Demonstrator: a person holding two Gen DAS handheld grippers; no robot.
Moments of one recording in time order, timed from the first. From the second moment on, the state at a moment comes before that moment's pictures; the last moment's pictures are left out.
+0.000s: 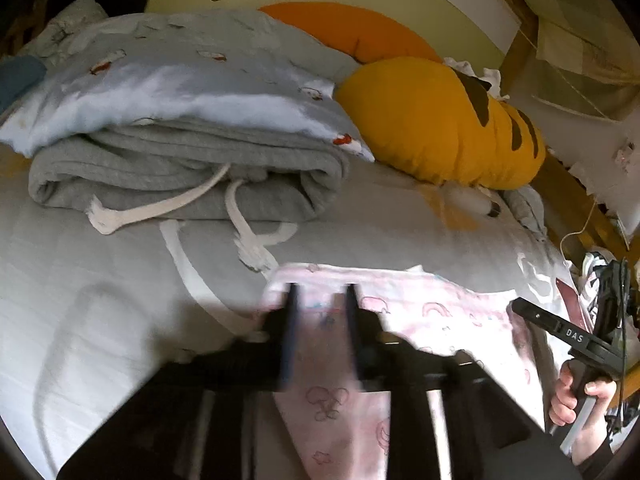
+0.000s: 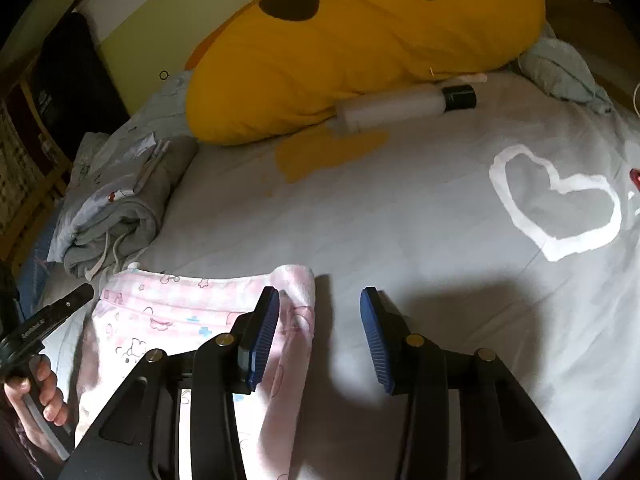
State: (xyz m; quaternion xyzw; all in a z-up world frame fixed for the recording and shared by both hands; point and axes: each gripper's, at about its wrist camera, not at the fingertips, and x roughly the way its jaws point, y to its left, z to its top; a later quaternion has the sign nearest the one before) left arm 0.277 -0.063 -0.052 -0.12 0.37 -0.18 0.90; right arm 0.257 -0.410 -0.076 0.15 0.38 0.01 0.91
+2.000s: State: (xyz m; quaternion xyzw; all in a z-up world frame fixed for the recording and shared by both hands) left arm 0.035 -0.078 0.122 -0.01 0.04 -0.16 0.99; right arm 0.001 -0.337 0.088 0.03 0.04 0.02 1.00
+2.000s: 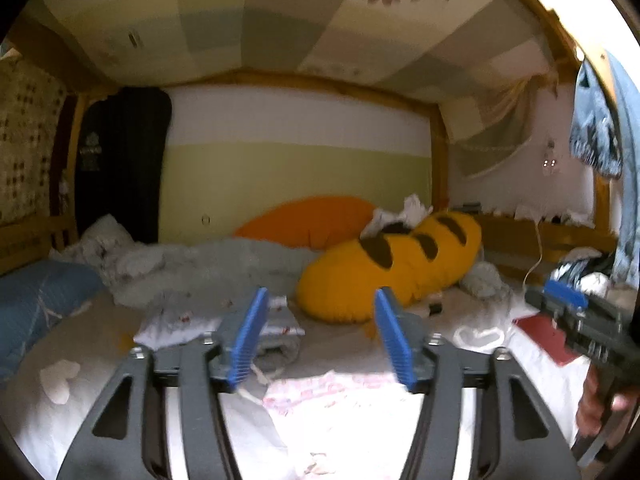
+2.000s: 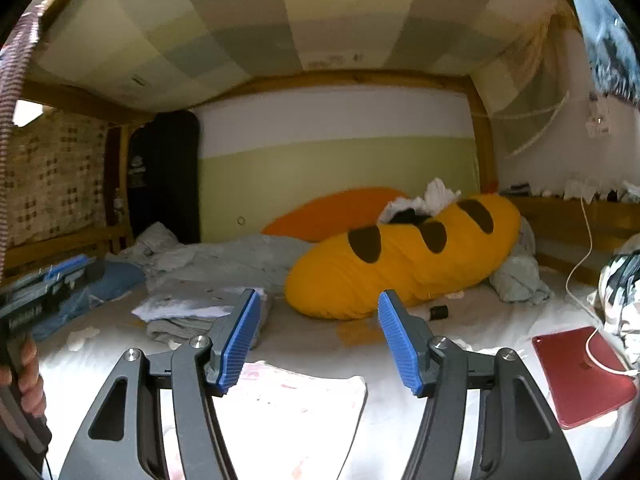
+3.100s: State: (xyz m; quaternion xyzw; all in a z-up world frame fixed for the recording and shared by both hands) left arm -0.041 -0.036 0.030 0.01 0.11 -0.09 0.99; right arm -0.066 -0.340 0.015 0.04 0.09 -0.01 1.00
